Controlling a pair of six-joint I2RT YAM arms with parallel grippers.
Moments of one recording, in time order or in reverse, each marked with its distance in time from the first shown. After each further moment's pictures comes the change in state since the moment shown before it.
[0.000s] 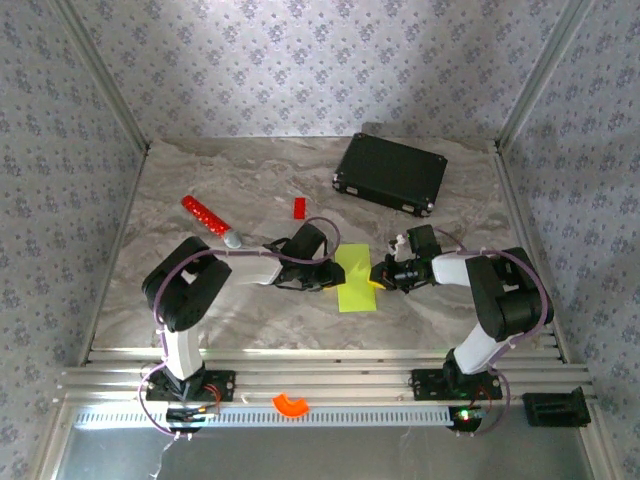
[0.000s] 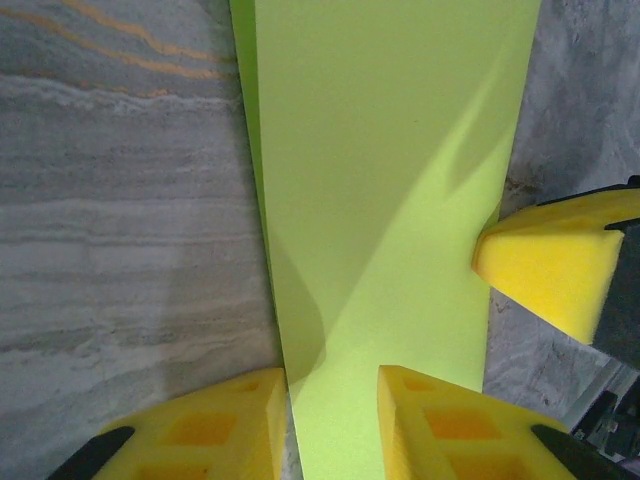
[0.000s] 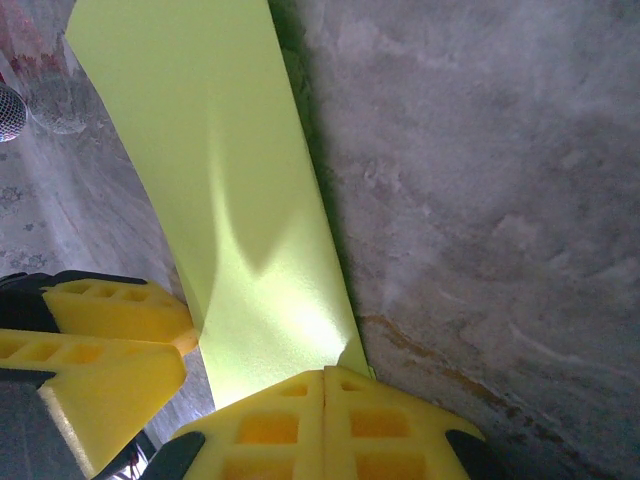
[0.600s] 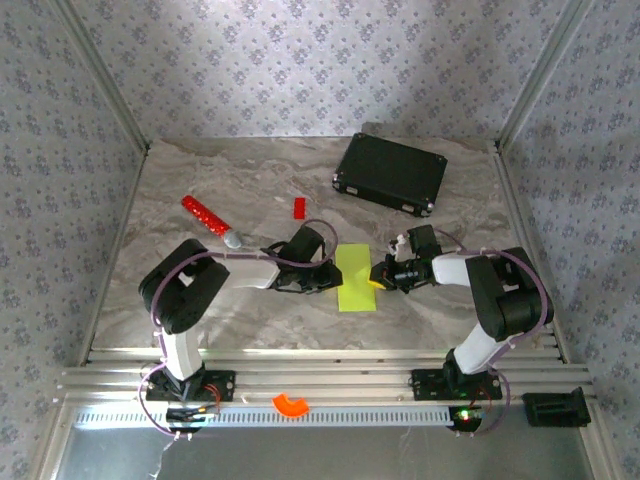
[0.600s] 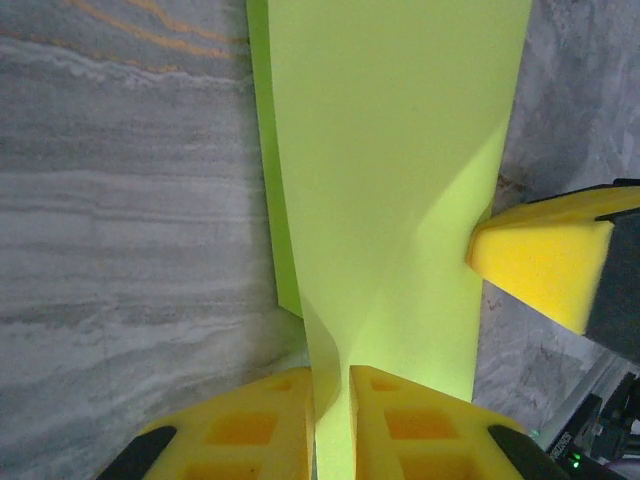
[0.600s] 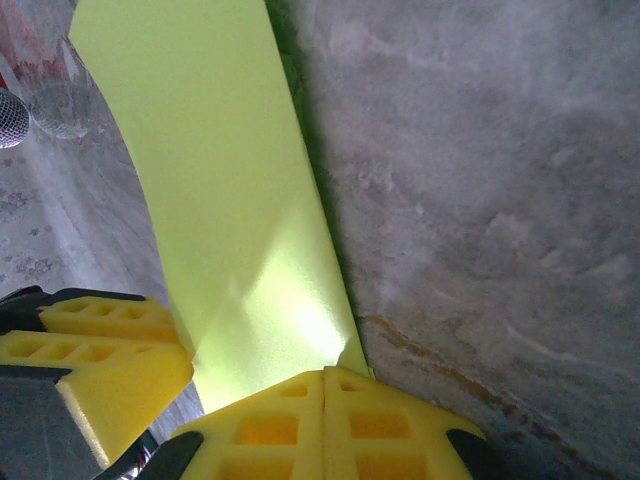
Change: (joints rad) left arm -0.004 -0.026 -0.050 0.060 -0.008 -0.037; right arm -0.002 0.000 -0.003 0.006 -0.005 0.022
